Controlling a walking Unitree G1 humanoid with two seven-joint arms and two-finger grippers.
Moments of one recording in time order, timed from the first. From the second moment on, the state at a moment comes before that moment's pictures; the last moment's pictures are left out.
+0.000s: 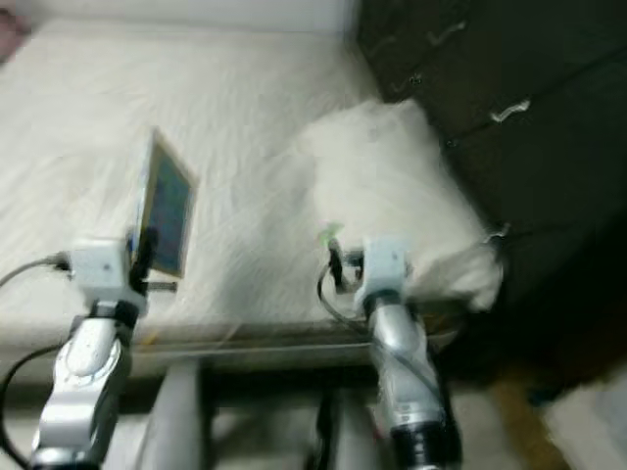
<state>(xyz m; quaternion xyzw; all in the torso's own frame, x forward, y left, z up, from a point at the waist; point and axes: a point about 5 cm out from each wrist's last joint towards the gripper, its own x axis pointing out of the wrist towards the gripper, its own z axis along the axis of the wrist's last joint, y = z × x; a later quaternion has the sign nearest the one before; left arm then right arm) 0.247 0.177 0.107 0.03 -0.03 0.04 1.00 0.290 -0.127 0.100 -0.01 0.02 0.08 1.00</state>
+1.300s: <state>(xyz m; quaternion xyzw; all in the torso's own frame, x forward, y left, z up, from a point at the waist) 0.249 0.182 0.099 0.02 0.00 0.04 1.00 0.288 -0.124 0.092 -0.02 0.04 0.09 1.00</state>
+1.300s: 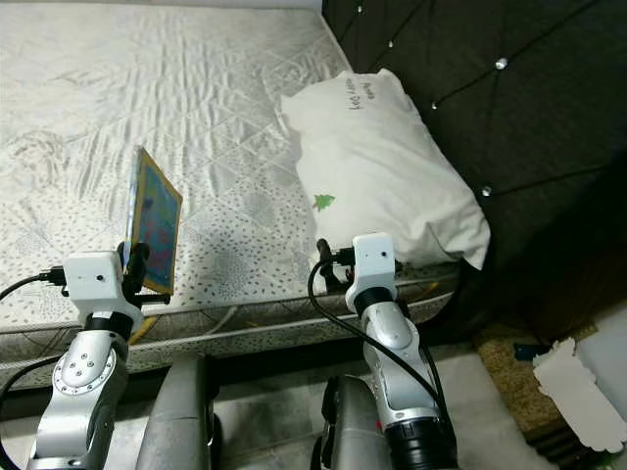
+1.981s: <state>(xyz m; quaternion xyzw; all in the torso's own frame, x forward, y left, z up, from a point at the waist) 0.258 0.176 0.104 0.02 -0.01 0.03 1.00 0.290 -0.119 0.096 -0.02 0.03 0.09 0.99</state>
